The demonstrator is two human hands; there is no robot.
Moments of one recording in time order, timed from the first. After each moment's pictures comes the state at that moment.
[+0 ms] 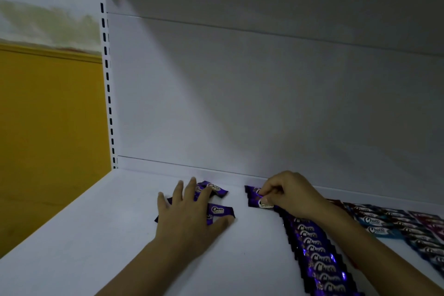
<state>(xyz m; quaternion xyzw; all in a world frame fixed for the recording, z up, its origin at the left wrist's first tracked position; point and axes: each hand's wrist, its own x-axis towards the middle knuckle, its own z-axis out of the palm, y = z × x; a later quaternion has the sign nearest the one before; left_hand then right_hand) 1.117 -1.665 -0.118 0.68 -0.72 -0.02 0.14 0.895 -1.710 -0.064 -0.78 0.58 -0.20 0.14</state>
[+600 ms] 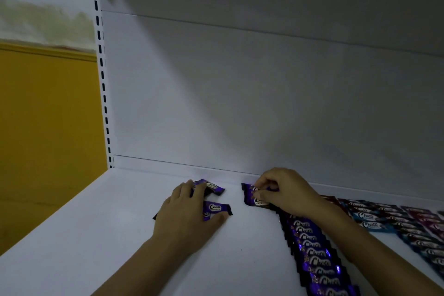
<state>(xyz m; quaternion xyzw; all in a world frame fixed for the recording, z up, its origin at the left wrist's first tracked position) 1.121 -1.668 -0.122 0.63 -0.73 -0.04 0.26 0.894 -1.711 -0.066 -0.80 0.55 -0.21 0.10</state>
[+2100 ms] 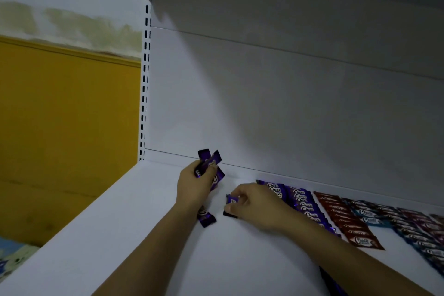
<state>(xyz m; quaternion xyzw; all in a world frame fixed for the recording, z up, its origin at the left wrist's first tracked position) 1.146 -1.674 -0.106 0.47 -0.45 -0.38 0.65 0.994 -1.645 -0.074 -0.78 0.58 -0.16 0.17</state>
